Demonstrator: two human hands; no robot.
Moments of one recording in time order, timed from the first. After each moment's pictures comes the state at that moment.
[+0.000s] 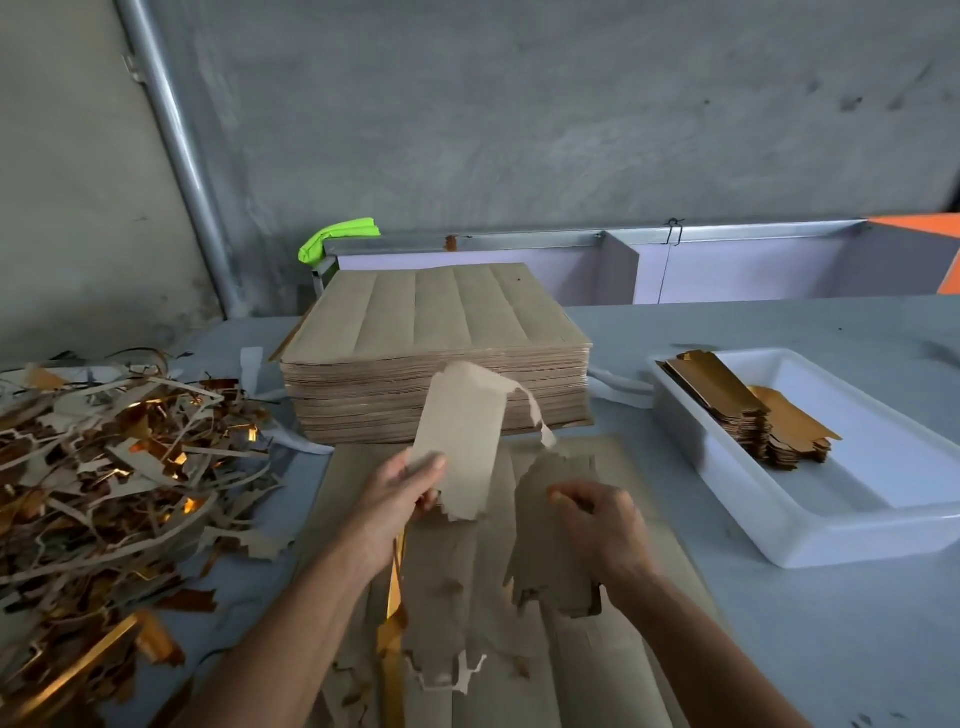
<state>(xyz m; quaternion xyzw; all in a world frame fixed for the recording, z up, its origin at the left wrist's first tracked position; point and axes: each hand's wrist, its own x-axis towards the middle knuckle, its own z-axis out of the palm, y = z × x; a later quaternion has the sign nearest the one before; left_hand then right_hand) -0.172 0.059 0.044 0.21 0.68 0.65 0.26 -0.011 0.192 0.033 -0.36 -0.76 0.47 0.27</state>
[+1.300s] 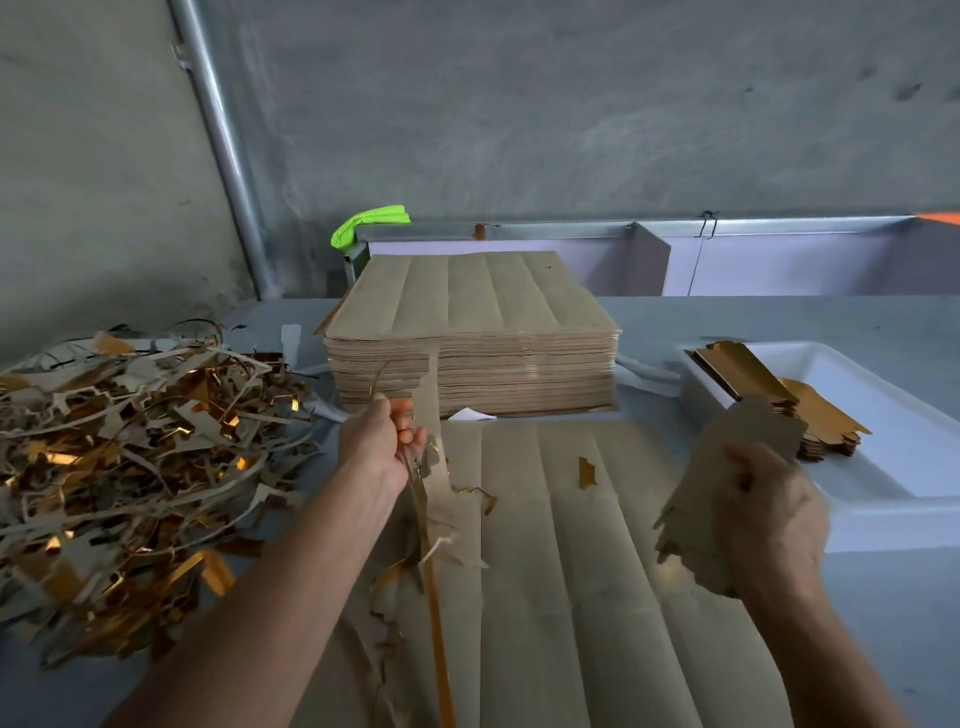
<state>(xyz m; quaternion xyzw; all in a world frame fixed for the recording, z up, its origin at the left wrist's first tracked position) -0.174 0.041 0.098 -0.04 0.54 0.81 0.22 0.060 0.190 0.082 -0.49 -0.74 0.23 0.40</state>
